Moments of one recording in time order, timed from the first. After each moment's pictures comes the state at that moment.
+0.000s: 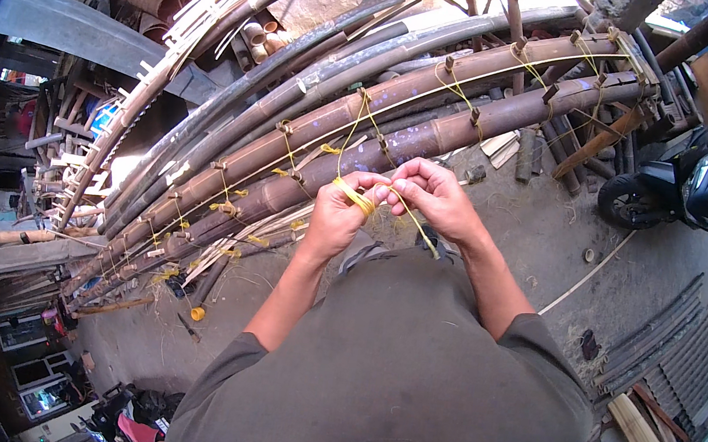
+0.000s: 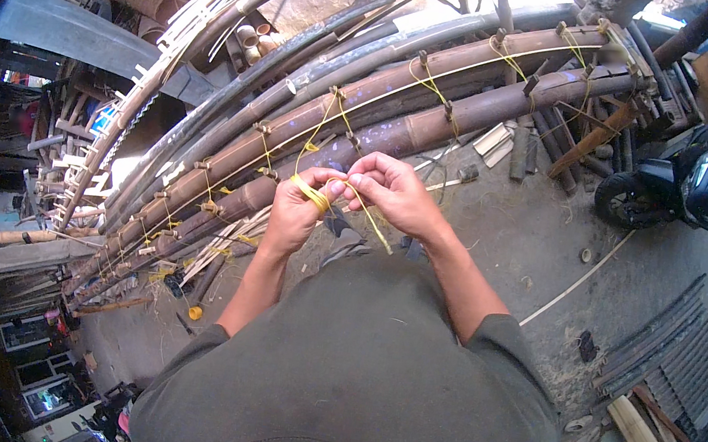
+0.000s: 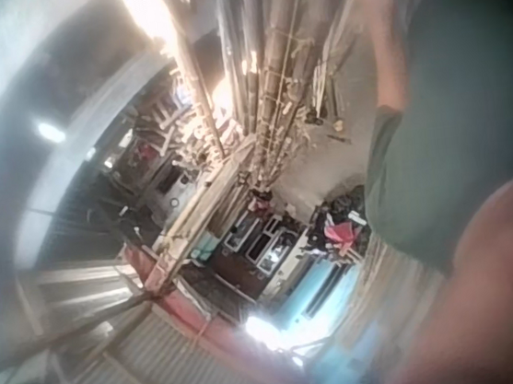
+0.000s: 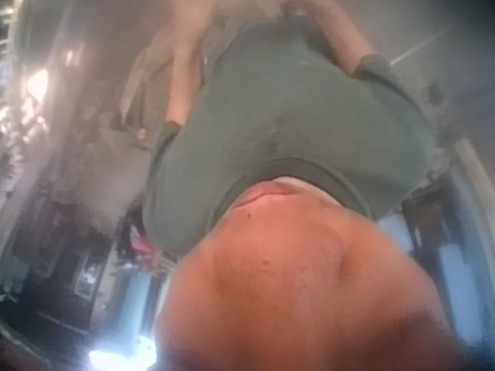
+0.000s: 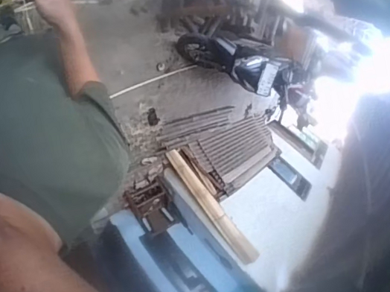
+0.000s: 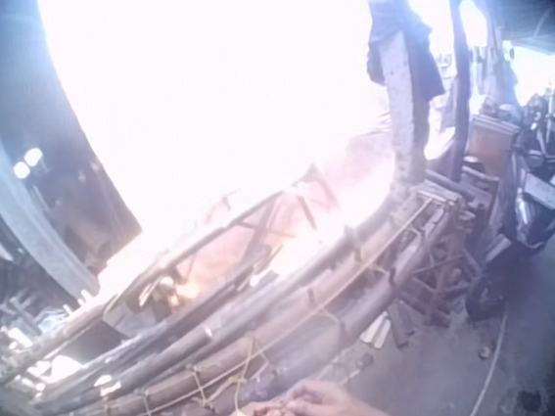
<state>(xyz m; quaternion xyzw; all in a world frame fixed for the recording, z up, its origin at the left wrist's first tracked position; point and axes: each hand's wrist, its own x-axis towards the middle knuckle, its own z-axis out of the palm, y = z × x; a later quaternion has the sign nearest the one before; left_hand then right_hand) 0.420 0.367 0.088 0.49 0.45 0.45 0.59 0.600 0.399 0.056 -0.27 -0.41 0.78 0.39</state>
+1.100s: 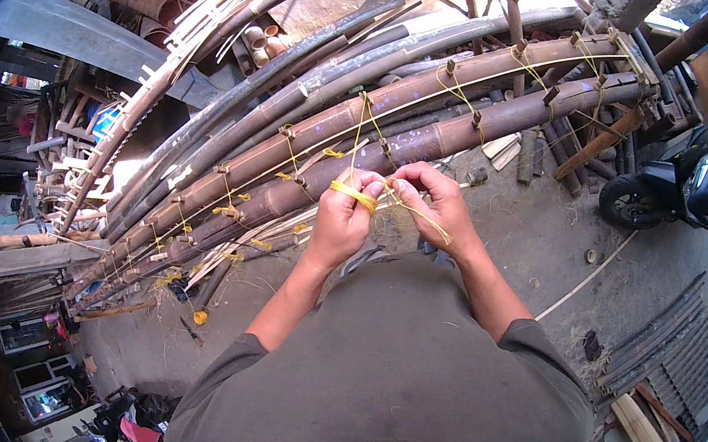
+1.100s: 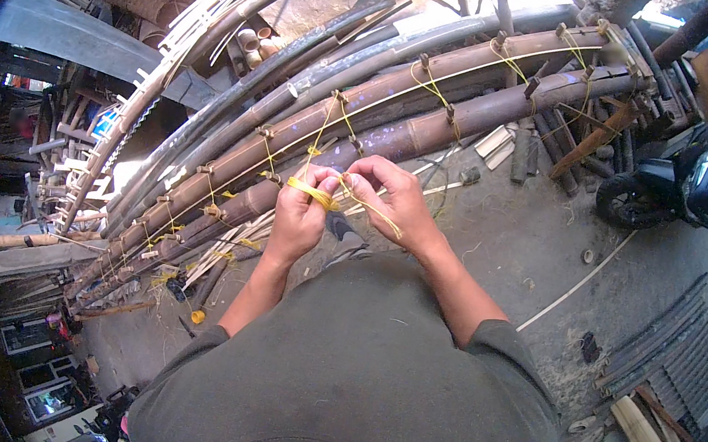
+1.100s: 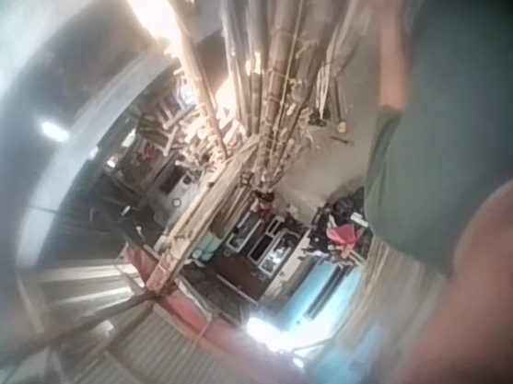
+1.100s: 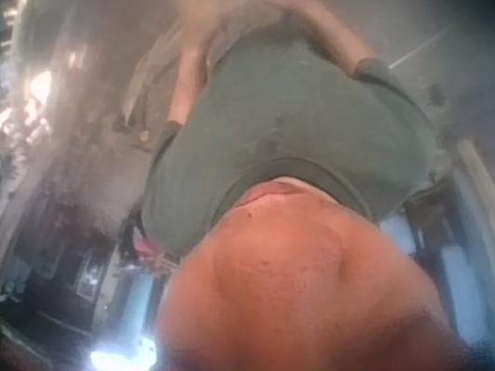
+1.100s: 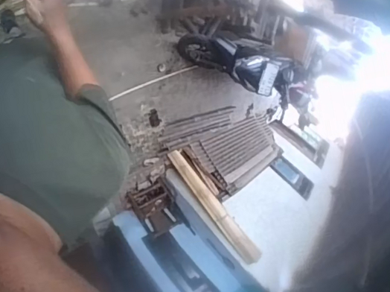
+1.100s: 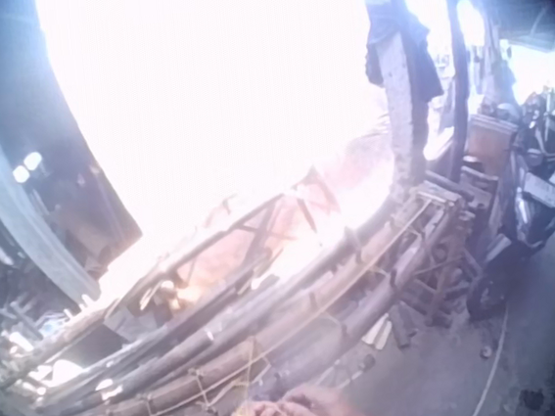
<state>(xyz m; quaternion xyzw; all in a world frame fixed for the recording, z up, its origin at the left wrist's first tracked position) 0.417 0.370 0.087 0.67 0.51 0.43 0.33 0.584 0.390 0.064 -0.38 -0.61 0.47 0.51</state>
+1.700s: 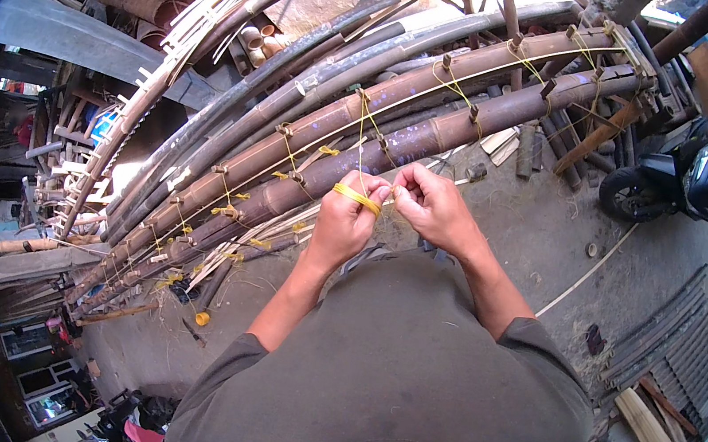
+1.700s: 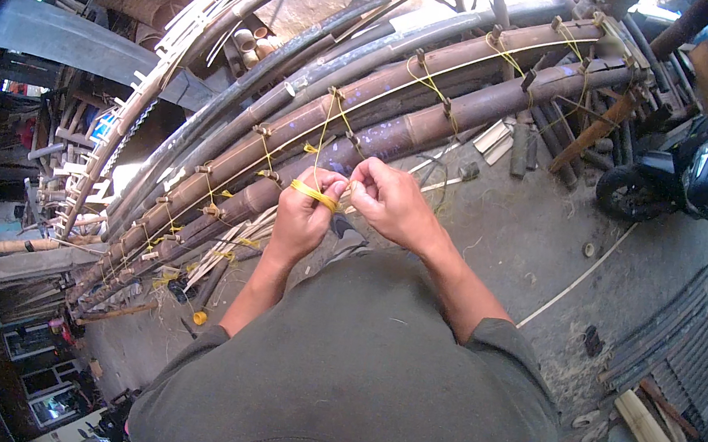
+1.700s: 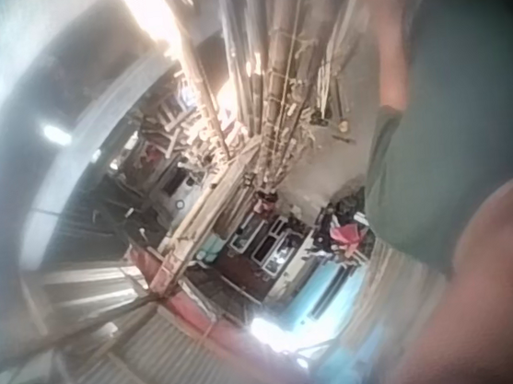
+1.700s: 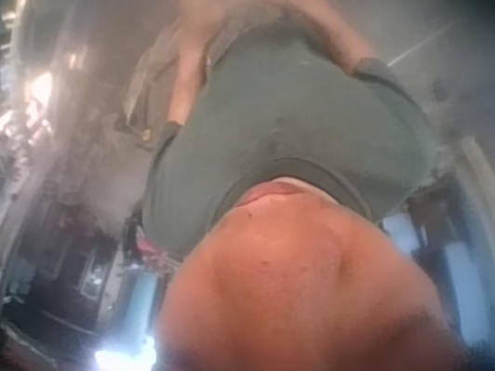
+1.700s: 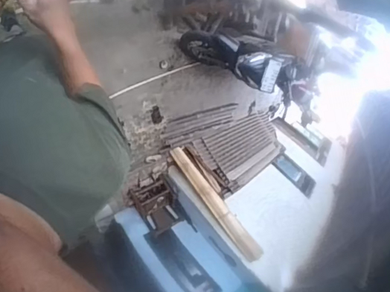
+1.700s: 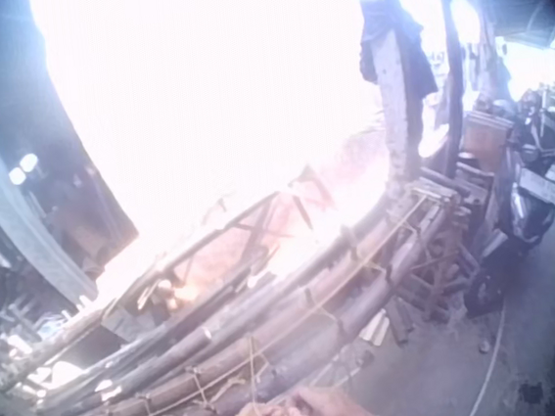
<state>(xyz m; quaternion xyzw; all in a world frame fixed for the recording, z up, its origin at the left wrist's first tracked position) 0.419 0.365 0.087 0.71 0.49 0.41 0.29 0.595 0.383 0.074 -0.43 -0.62 0.53 0.38</state>
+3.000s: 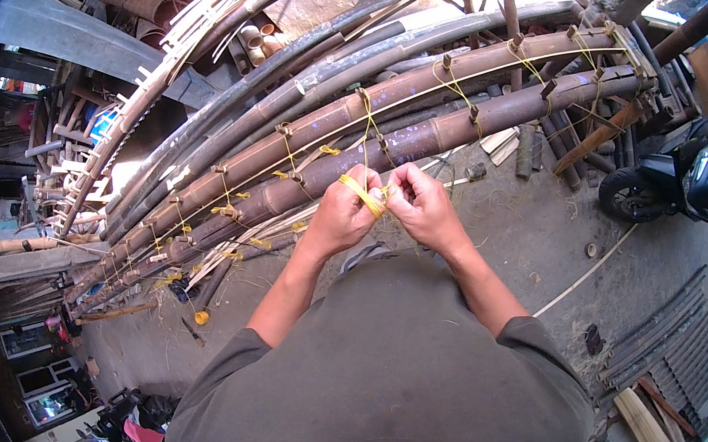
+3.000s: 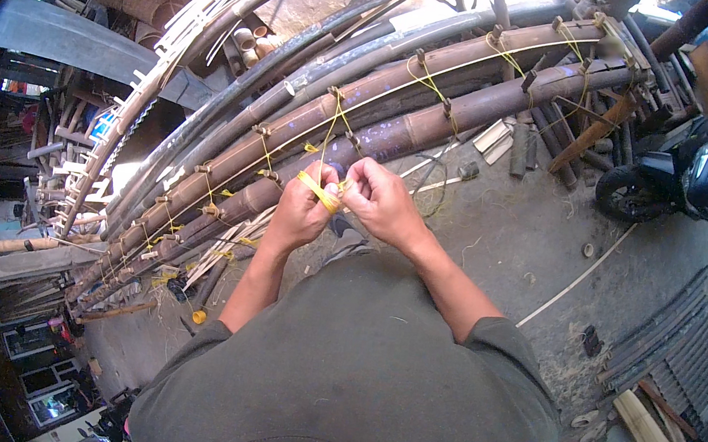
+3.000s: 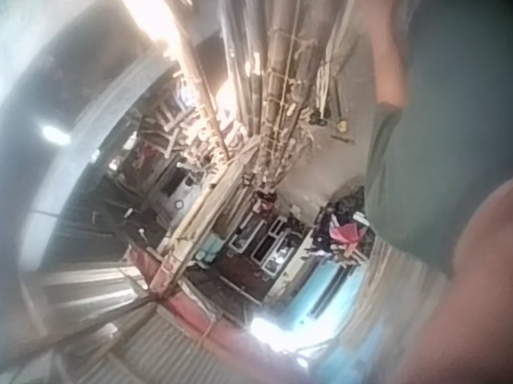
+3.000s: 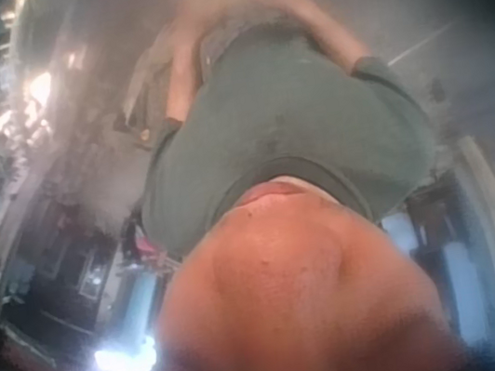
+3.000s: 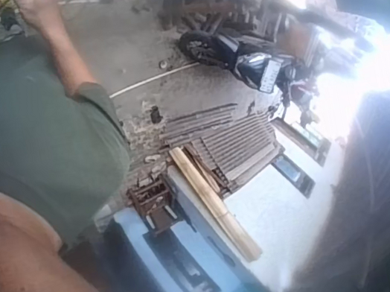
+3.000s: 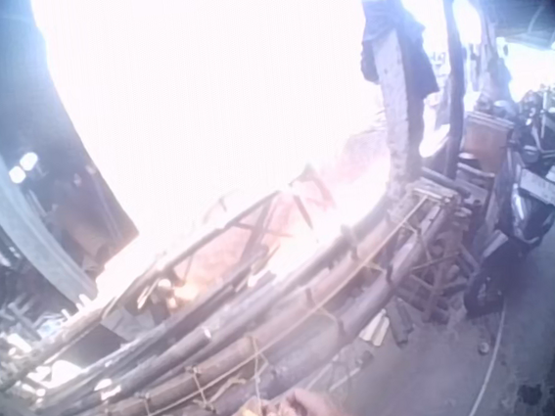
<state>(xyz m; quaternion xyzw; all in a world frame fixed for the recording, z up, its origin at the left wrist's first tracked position) 0.407 0.378 0.080 0.73 0.47 0.35 0.33 0.580 0.384 0.051 -0.43 -0.60 0.53 0.42</state>
